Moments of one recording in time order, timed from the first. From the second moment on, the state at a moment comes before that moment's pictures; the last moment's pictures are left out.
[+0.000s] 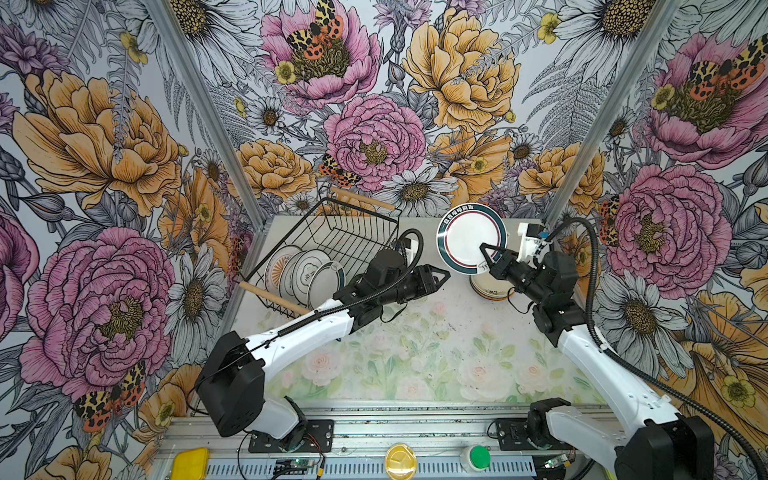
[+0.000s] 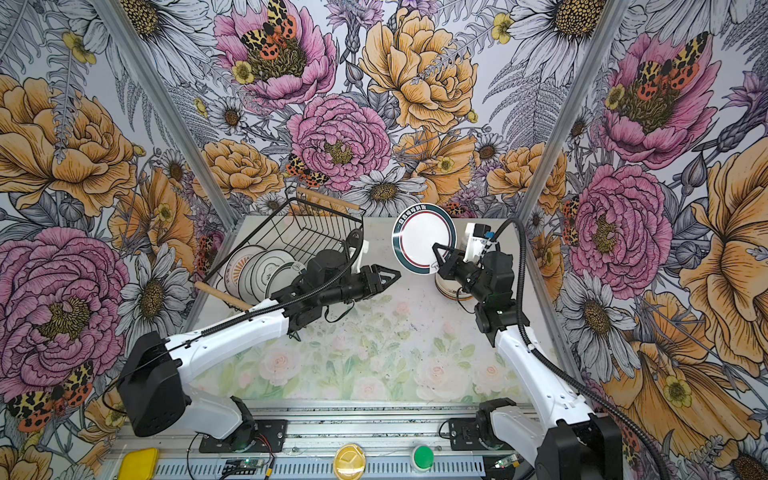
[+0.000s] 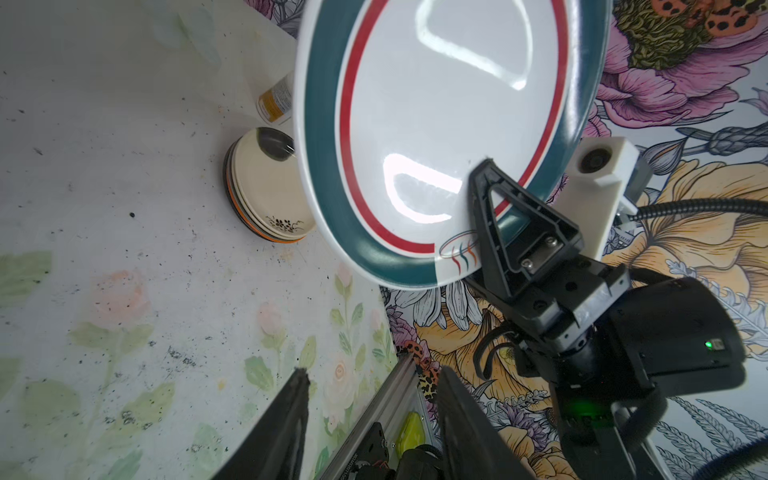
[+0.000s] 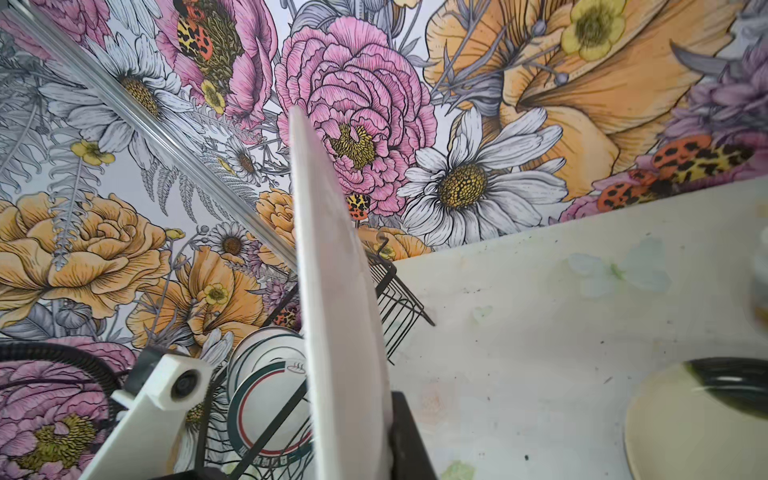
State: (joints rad) left arm -0.79 1.41 1.09 0.04 0.26 -0.99; right arm 0.15 1.06 0.84 0.12 -0.39 0.55
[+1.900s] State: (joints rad) left arm -0.25 1.17 1.08 -0.58 -0.19 -0.51; right arm 0.28 1.89 1.09 0.05 -0.32 0.93
